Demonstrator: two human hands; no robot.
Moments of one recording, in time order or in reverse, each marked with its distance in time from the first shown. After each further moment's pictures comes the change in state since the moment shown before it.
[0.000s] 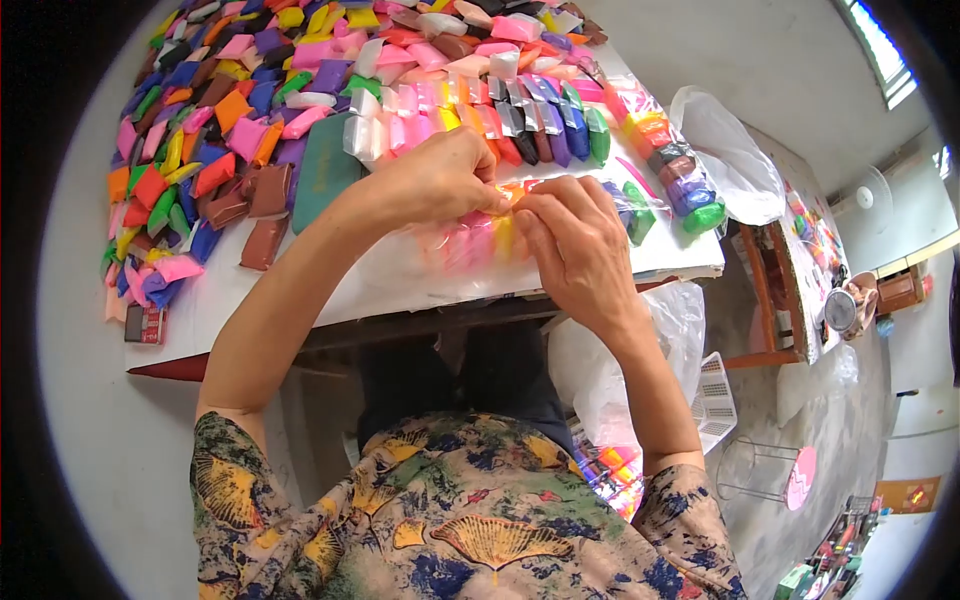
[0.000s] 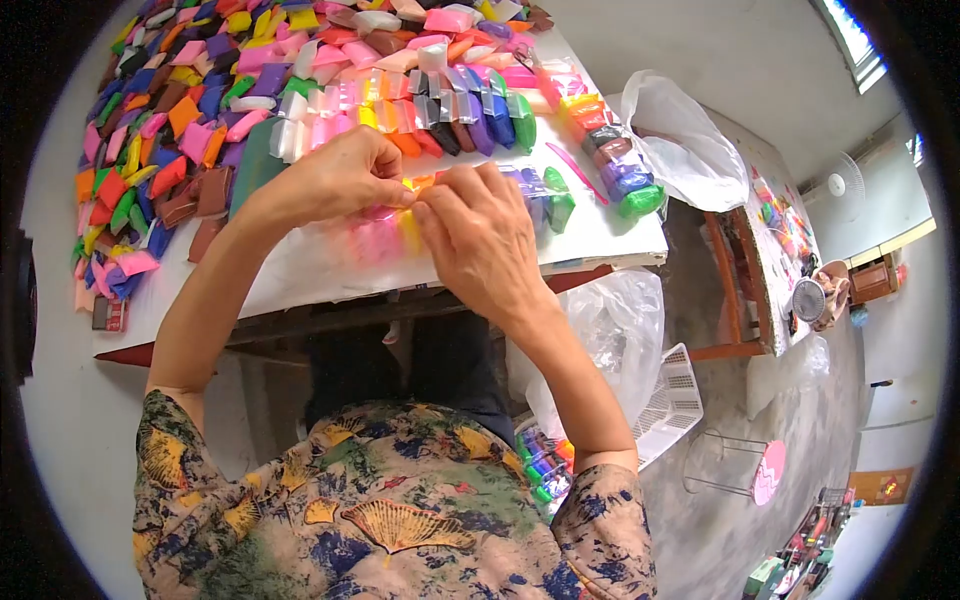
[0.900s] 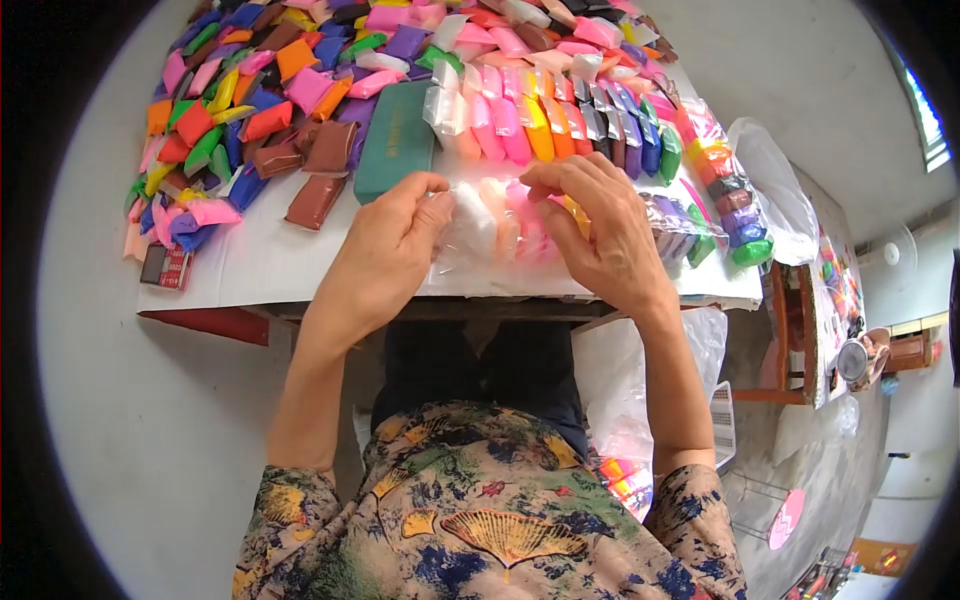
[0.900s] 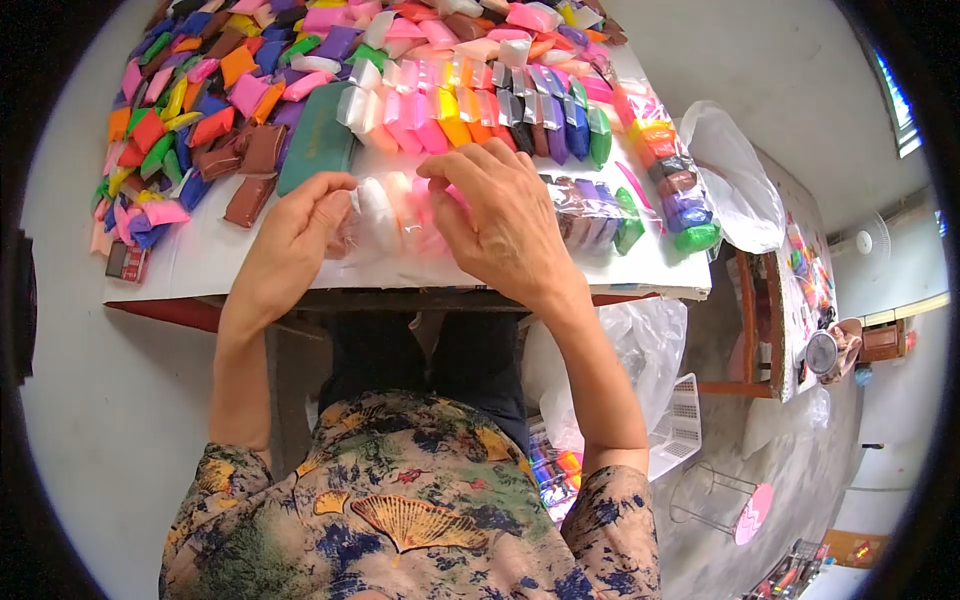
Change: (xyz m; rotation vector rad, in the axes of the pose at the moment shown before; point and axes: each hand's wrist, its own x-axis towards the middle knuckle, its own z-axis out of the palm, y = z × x) left_hand -0.120 -0.032 0.023 -0.204 0.556 -0.176; right_hand 0.039 -0.018 0.030 0.254 -0.219 -0.055
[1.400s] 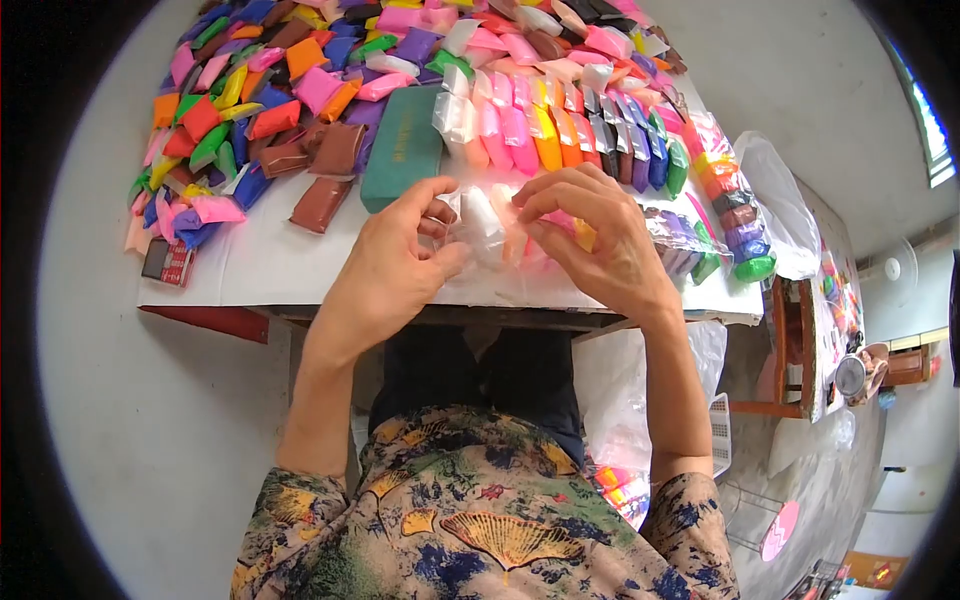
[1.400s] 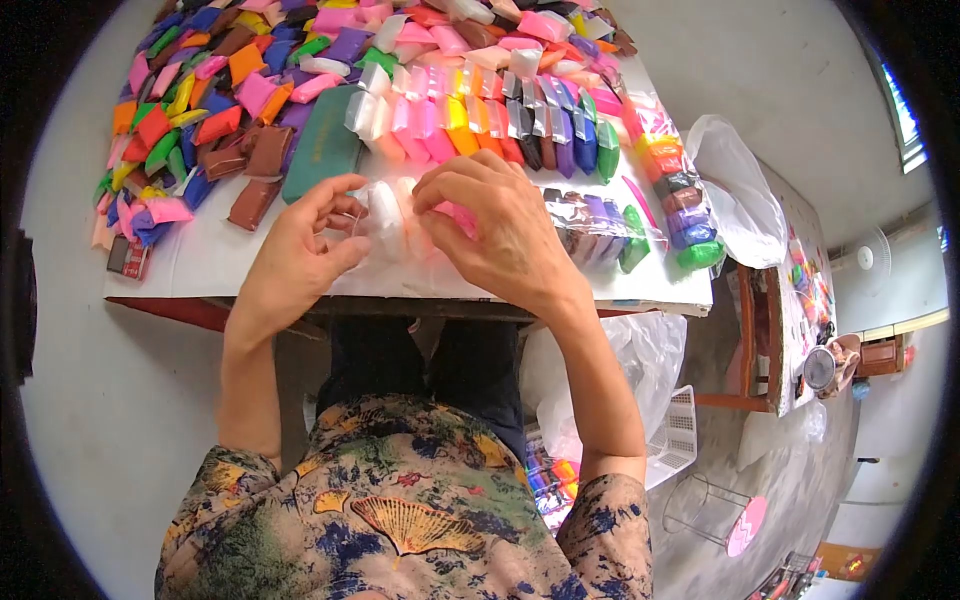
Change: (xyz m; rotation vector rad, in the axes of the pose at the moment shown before) left_hand -0.005 -0.007 0.007 -0.108 0.001 0.035; right_hand 0.010 -0.002 -0.002 0.165 -0.126 0.008
